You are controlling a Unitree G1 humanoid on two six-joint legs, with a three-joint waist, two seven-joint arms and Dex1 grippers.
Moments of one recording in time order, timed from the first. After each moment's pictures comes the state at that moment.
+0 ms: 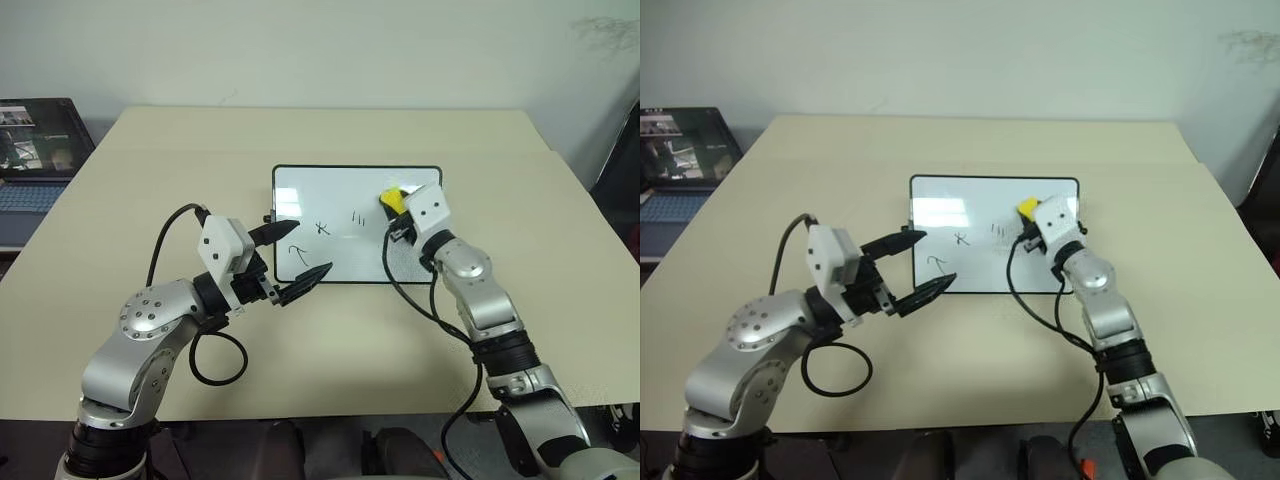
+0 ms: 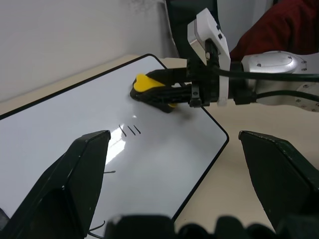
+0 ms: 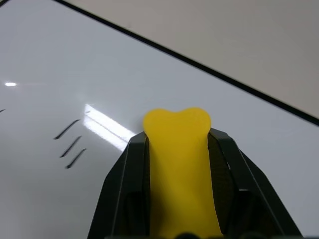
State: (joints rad) left arm -0.17 0.59 0.08 -0.53 -0.53 0.45 -0.70; right arm -0.56 -0.22 0.17 0.19 -0.07 0.14 0.31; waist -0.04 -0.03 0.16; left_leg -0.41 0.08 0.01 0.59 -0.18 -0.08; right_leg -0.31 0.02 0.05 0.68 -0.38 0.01
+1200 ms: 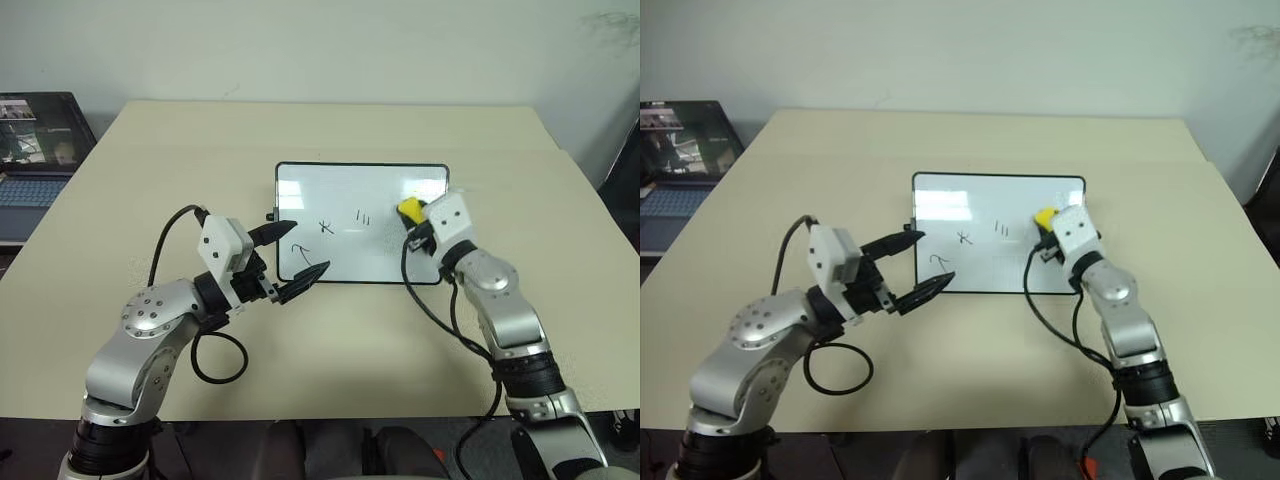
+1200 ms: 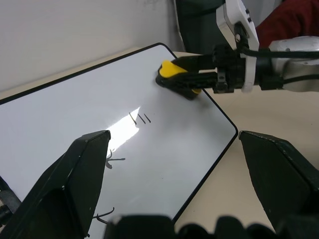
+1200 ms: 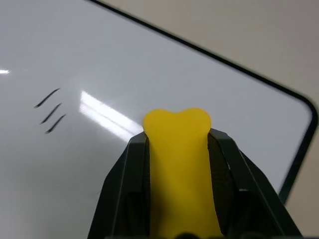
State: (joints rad) left arm -0.17 0.57 0.08 -0.50 -0.52 0.44 -0.70; right arm -0.44 -0.29 0.11 -0.04 -0.06 0.28 0.34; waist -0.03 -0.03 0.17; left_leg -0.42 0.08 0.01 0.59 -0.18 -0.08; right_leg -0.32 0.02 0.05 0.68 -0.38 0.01
